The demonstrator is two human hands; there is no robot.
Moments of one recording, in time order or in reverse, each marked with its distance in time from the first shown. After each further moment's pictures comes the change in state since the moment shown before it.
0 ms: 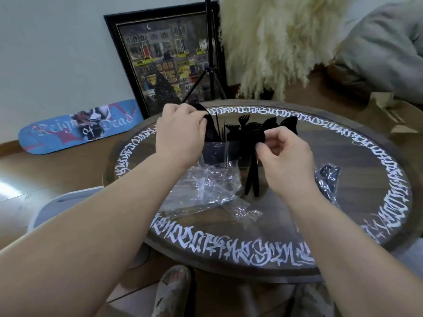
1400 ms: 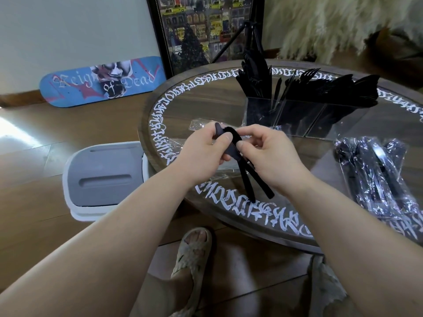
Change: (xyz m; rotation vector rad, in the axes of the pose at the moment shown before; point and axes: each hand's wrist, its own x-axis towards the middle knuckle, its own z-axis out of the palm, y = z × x) left_hand -0.106 -0.053 -0.001 -0.953 -0.350 -0.439; right_hand -0.048 0.006 0.101 -0.023 -0.489 -0.014
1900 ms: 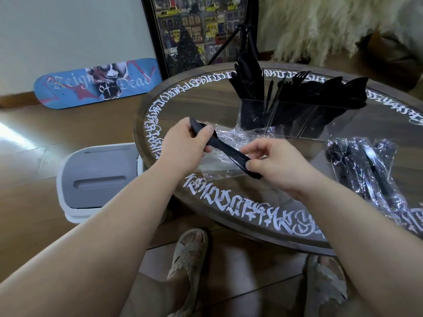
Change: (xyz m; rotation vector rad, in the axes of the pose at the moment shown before) left_hand 0.014 -0.011 -0.010 0.025 0.232 -0.047; right_hand -0.007 0.008 -0.024 -0.046 -0.150 0.209
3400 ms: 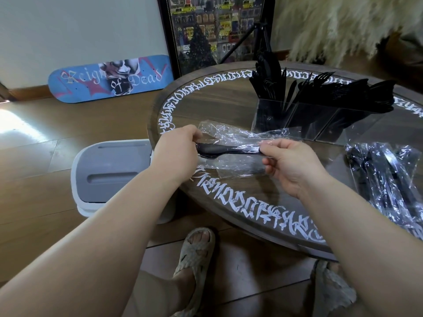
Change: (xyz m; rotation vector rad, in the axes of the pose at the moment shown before) left_hand 0.005 -0.024 -0.034 0.719 0.052 0.103; right_hand 0.023 0.004 0.021 0.619 0.207 0.277
